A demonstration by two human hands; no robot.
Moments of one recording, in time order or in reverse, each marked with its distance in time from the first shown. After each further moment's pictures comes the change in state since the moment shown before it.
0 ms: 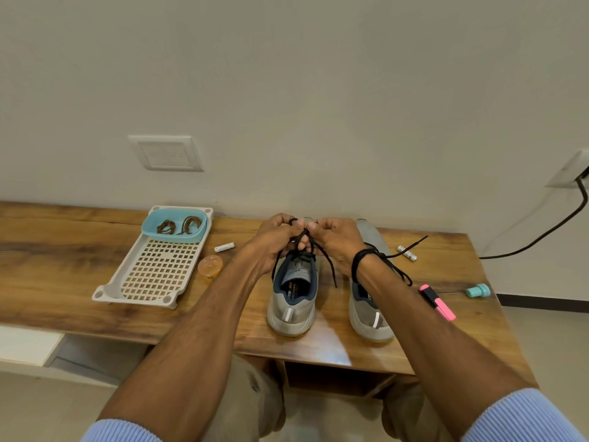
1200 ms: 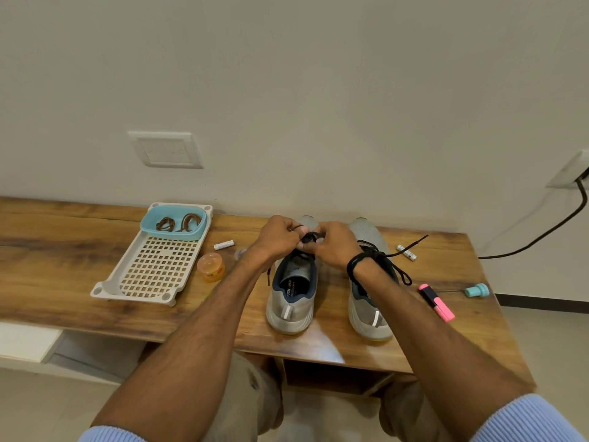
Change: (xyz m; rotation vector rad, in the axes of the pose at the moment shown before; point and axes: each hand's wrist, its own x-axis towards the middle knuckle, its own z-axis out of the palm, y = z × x) left_hand 0.017 -0.013 -0.007 0.597 0.017 0.218; right_hand 0.006 0.006 -0.006 -0.902 -0.026 -0.170
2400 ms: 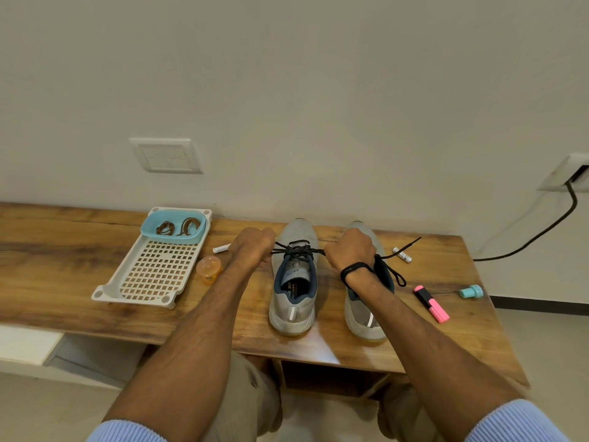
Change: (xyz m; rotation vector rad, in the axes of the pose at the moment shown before) left_hand -0.021 0.011 -0.022 0.093 0.209 -0.450; right_hand -0.018 0.005 -0.007 -0.138 0.334 0.306
